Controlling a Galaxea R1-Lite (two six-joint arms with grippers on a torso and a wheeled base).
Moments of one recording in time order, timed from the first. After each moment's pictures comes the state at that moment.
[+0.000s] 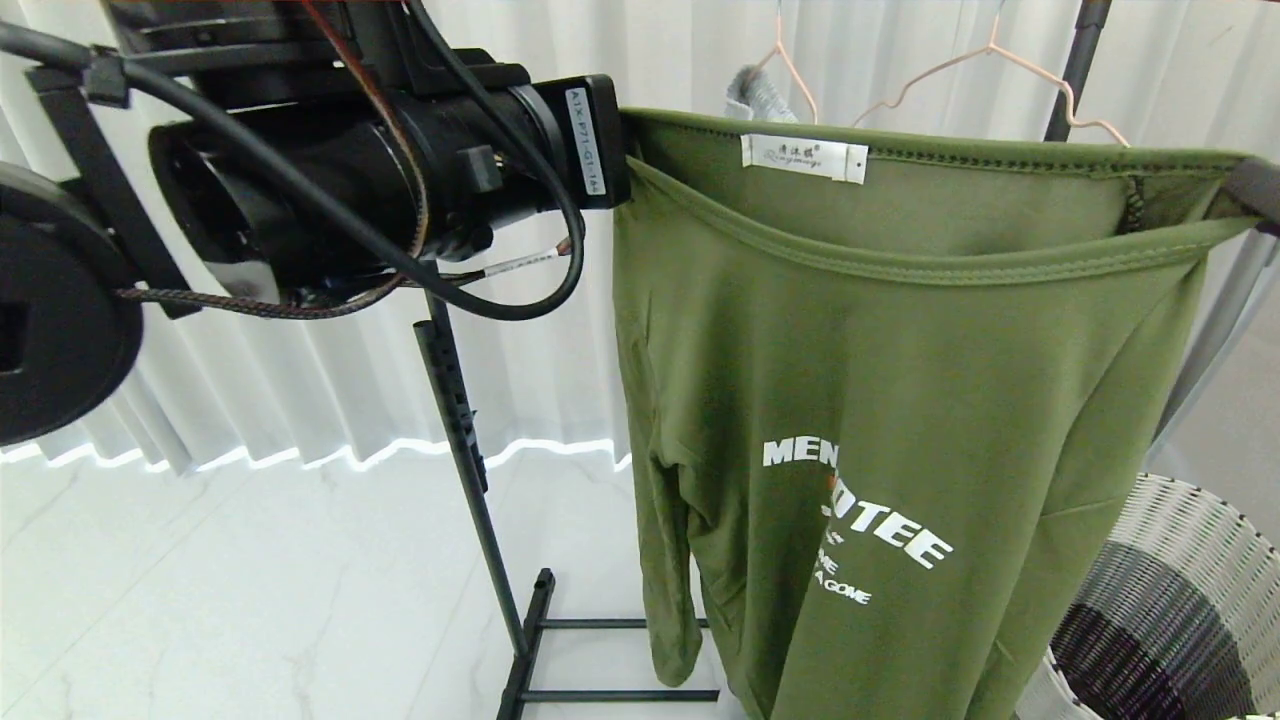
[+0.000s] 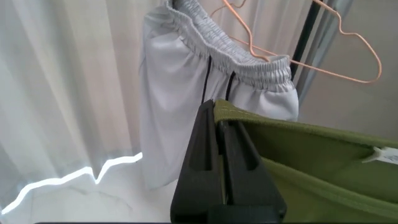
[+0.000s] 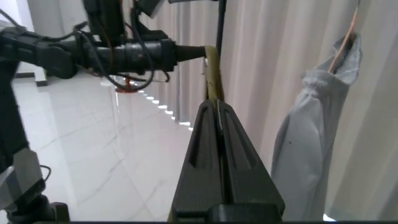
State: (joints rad) left arm -0.67 1.61 -1.39 -0.29 0.13 -0.03; right arm 0.58 1.03 -0.77 -0.57 0.44 0.14
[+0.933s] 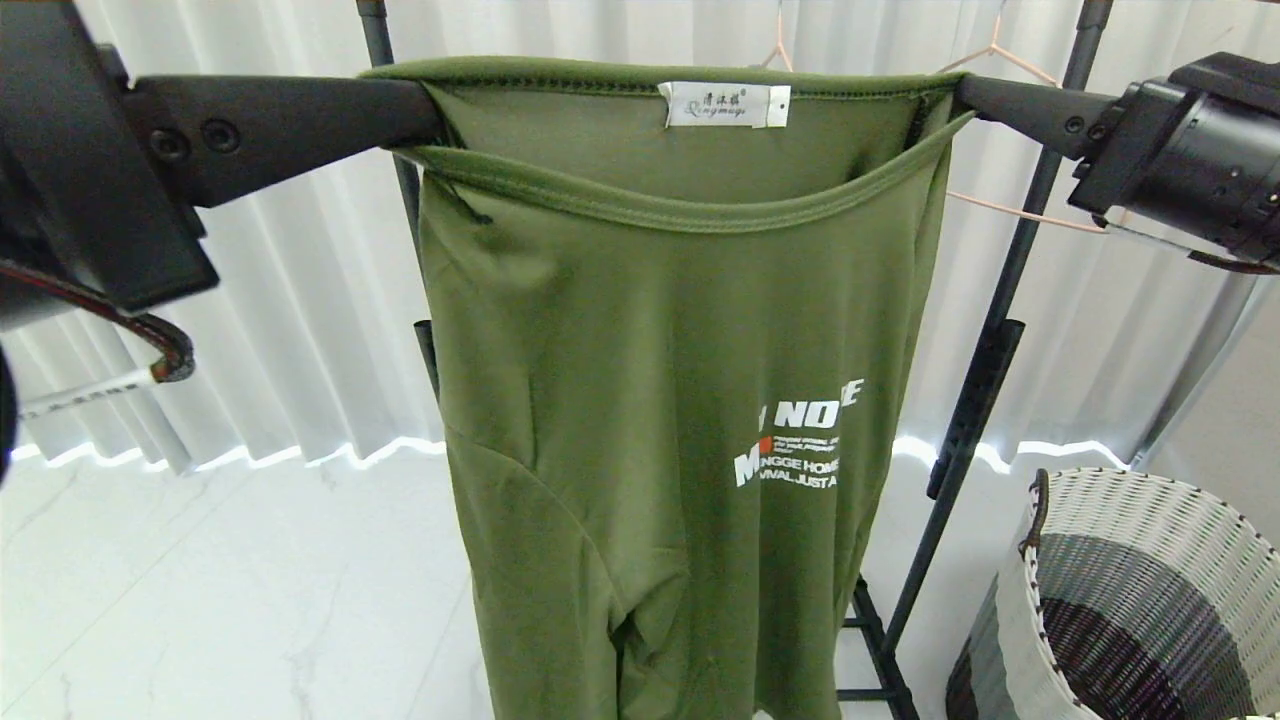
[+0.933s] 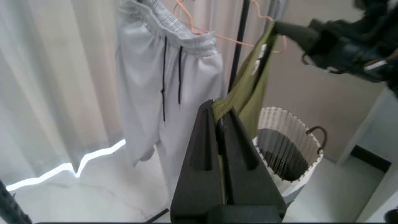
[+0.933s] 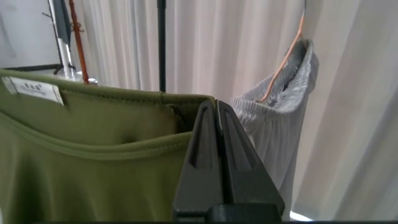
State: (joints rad) left arm -0.84 1.18 -1.13 -0.11 0.13 -0.03; right arm 0.47 1.46 -1.17 -0.58 0.44 0.11
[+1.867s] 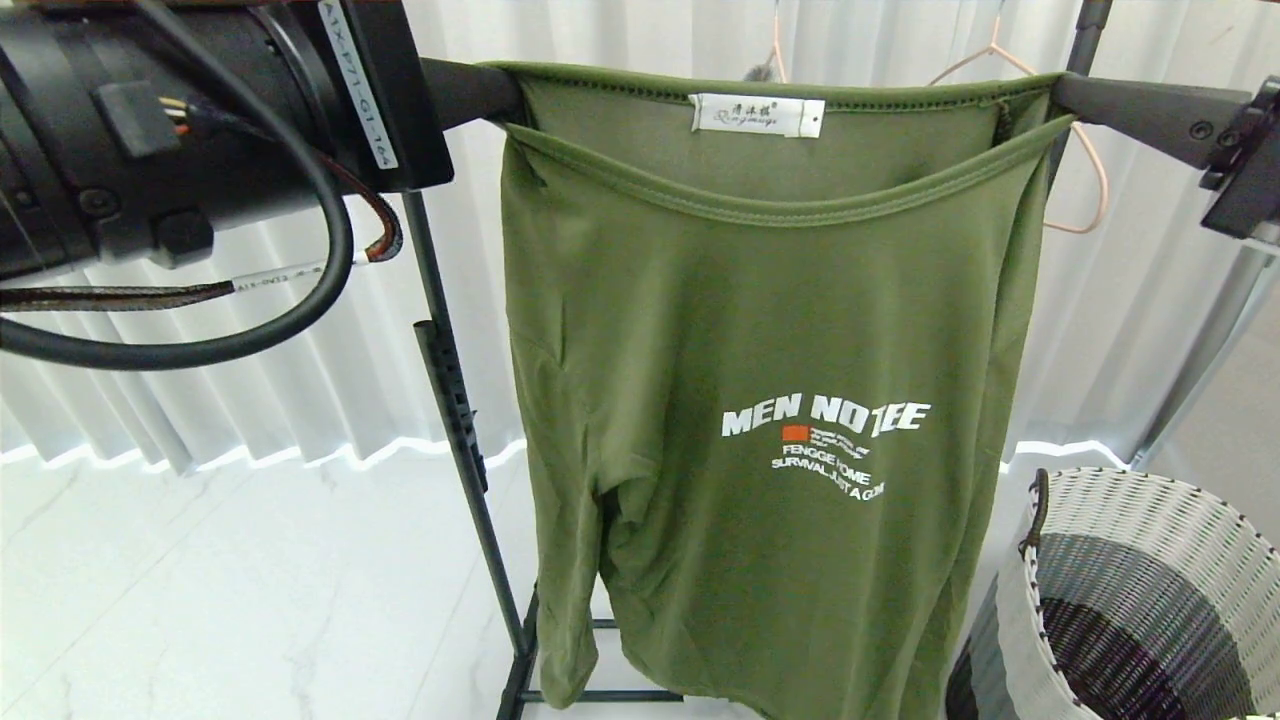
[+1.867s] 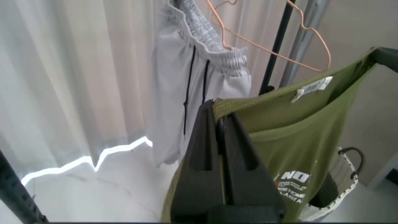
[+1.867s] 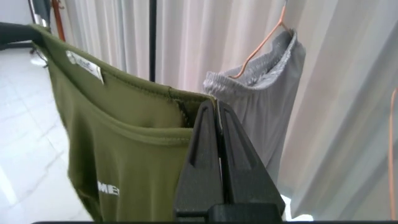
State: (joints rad) left arm -0.70 1.37 -1.30 -0.11 0.11 -0.05; right arm 0.43 1.30 -1.12 -0.40 0.44 0.01
